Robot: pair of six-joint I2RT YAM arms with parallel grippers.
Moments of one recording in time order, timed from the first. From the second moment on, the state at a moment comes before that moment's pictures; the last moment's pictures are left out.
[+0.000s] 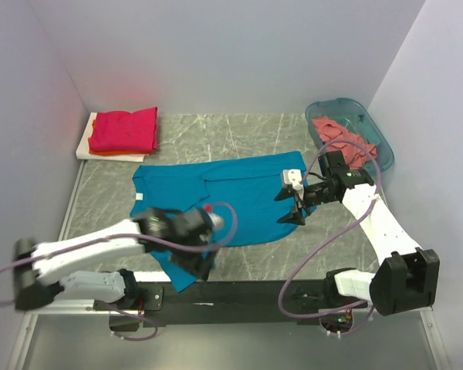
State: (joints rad) left arm -1.07 1.07 0.99 -1.05 0.16 -0.62; right arm 0.17 1.23 0.99 -1.00 -1.07 -1.27
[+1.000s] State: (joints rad) left arm -1.46 1.66 0.94 -1.12 -0.21 -0.85; right arm -0.09 1.36 1.11 -1.35 -1.19 -1.64
